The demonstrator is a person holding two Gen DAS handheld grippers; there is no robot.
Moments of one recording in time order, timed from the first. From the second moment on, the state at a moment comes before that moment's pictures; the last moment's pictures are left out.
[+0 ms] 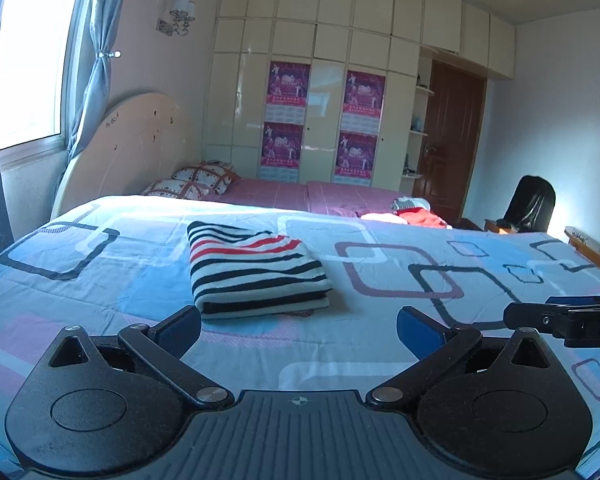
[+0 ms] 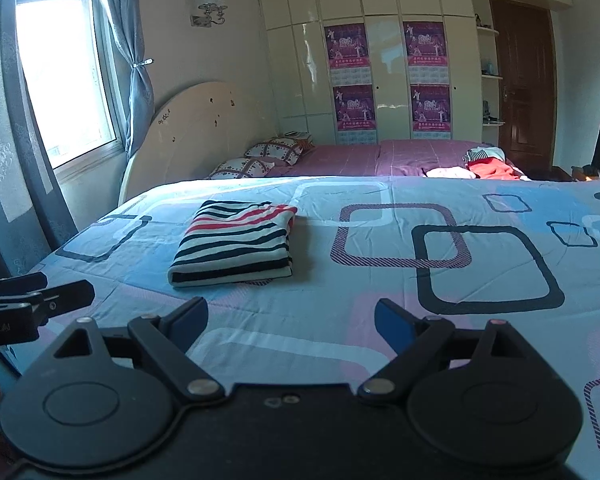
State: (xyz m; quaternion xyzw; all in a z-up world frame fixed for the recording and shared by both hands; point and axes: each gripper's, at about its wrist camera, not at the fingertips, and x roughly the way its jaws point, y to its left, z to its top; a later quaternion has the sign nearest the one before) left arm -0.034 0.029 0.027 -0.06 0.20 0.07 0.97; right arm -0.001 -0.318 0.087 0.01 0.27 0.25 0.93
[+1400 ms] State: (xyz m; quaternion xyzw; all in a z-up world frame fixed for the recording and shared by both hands) left arm -0.029 0.020 0.038 -0.06 0.18 0.08 0.98; right arm -0.008 -0.319 0.099 0.01 0.25 0.24 0.94
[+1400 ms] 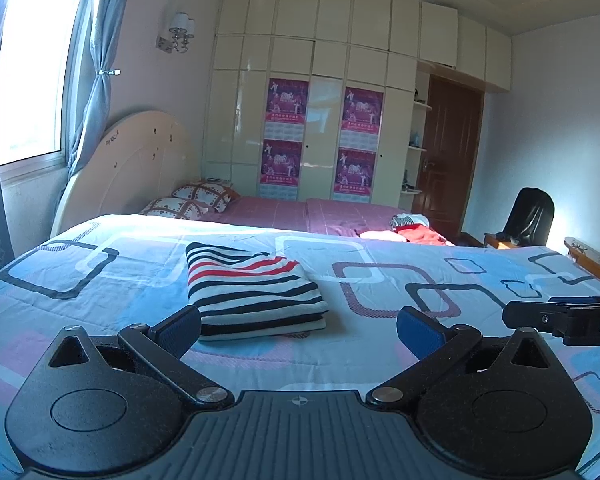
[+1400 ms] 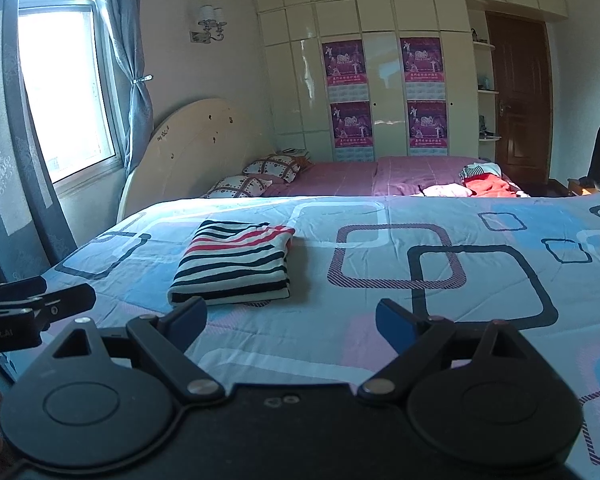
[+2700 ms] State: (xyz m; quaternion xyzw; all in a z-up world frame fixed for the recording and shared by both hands) left arm -0.031 0.022 0.037 -0.06 0.18 0.08 0.98; right arm -0.006 -0.306 0.094 0.01 0.25 0.25 0.93
